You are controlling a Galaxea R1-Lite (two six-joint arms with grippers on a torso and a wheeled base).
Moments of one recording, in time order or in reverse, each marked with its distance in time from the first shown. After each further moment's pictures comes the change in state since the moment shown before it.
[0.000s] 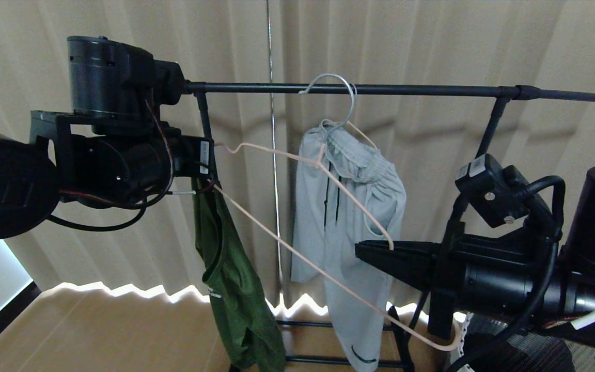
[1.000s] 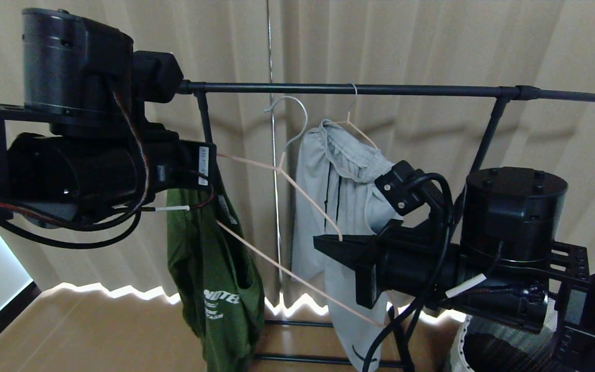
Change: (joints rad) left arm -0.108 -0.107 0.022 0.124 -0.067 -0.059; right arm 0.021 0.224 -0.116 -0.081 -0.055 0.087
